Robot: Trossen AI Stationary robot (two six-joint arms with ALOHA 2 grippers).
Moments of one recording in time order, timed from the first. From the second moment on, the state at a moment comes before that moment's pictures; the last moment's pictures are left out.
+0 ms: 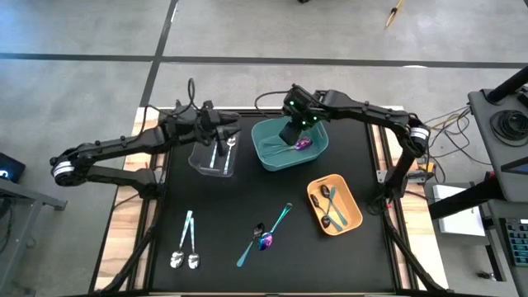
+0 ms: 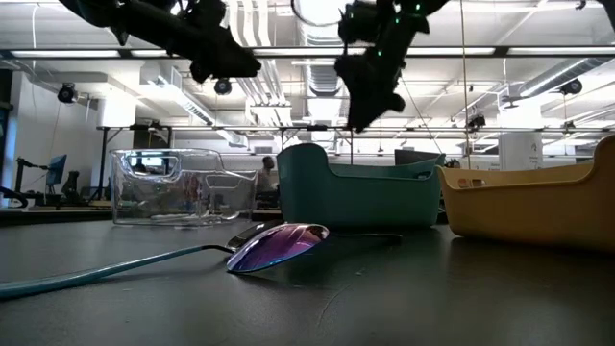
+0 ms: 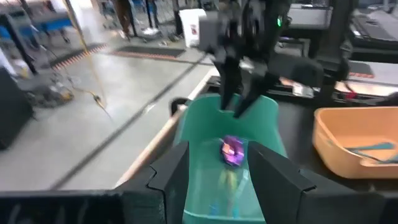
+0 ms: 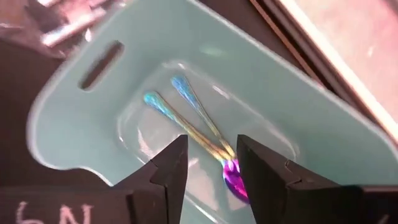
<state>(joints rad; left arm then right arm) 0.43 1.06 0.75 0.10 0.04 0.07 -0.45 1.75 1.60 -0.90 -0.02 0.16</state>
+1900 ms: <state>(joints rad) -0.60 1.36 0.76 -0.45 -0.02 -1.58 -0.05 1.53 1.29 -0.37 0.13 -0.04</state>
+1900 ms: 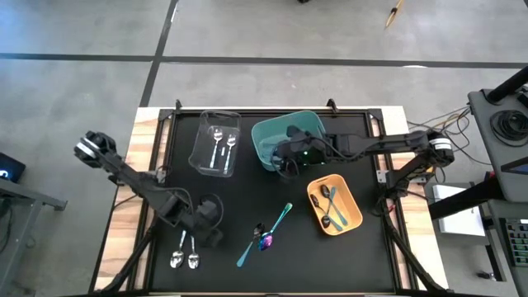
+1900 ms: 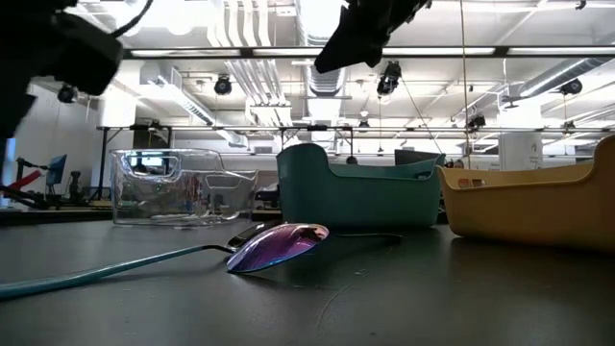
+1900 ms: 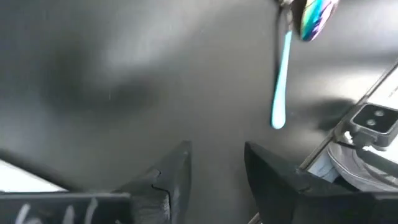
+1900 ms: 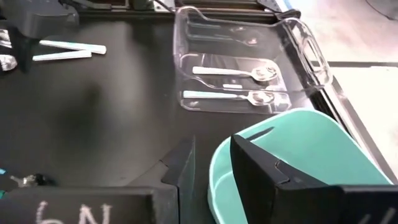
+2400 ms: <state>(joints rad) -0.69 1.39 0.90 -0.72 0.02 -1.75 -0.04 1.52 1.29 -0.37 0.13 -0.05</state>
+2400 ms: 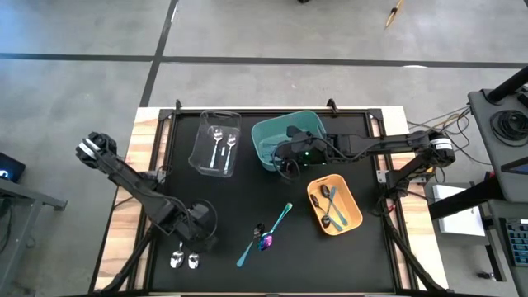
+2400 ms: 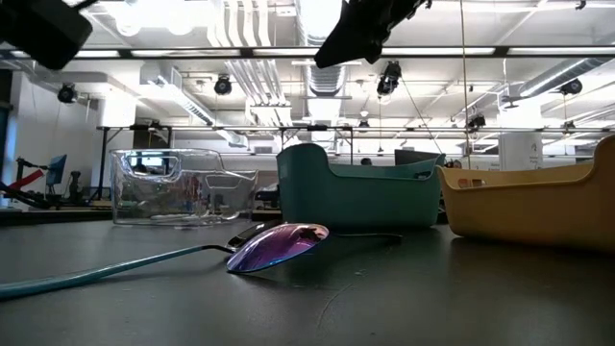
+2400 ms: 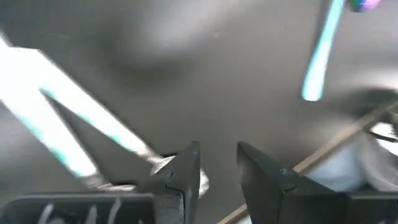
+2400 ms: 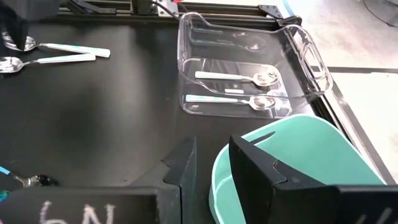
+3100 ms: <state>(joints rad) -0.71 1.57 0.99 -0.94 0.04 -1.76 -0.04 1.53 1.29 -0.37 0.13 -0.05</state>
